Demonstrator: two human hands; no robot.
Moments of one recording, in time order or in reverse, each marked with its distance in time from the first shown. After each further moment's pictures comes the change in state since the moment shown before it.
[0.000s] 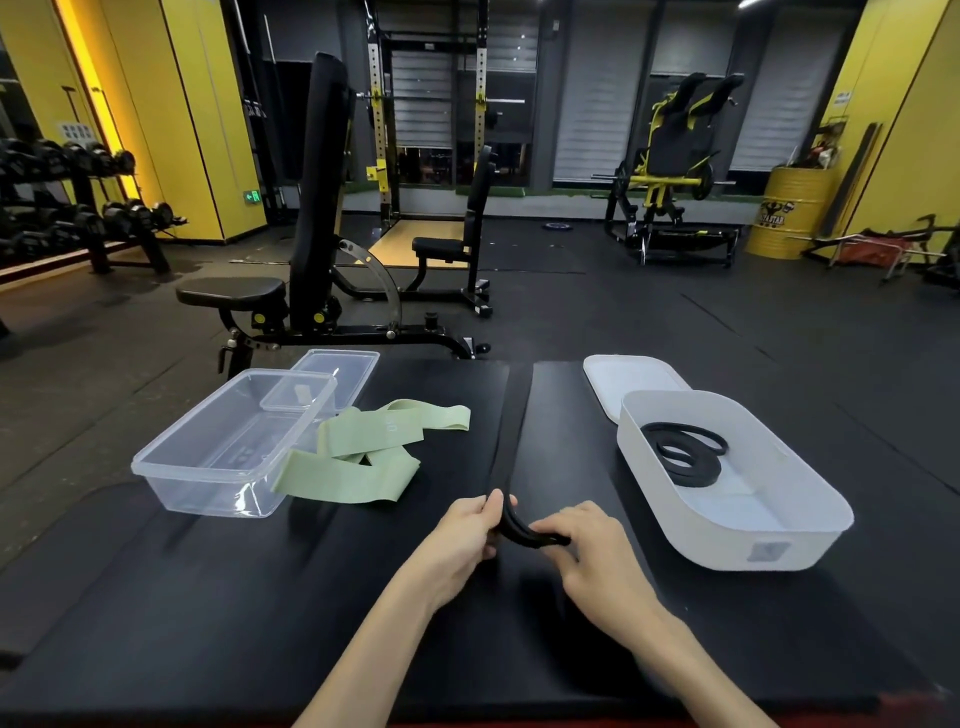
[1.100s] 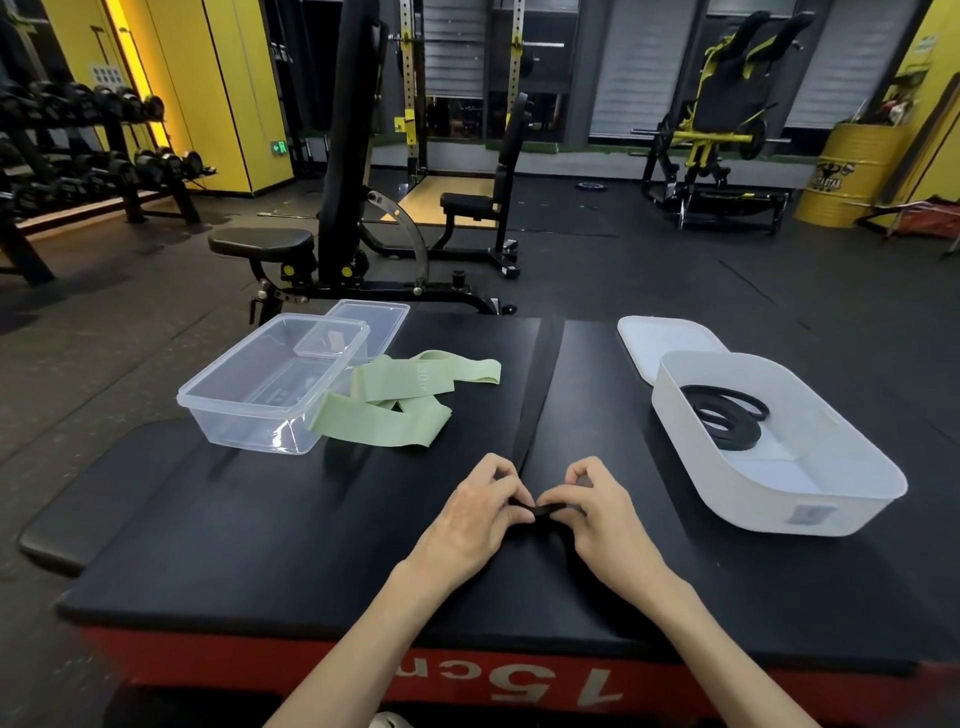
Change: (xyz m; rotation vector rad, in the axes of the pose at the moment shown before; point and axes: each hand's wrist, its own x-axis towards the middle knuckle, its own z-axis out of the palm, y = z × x) left_hand -0.022 -0.044 -0.031 0.826 0.128 0.720; right_hand -0.006 -0.001 0.025 0.017 -0.099 -0.024
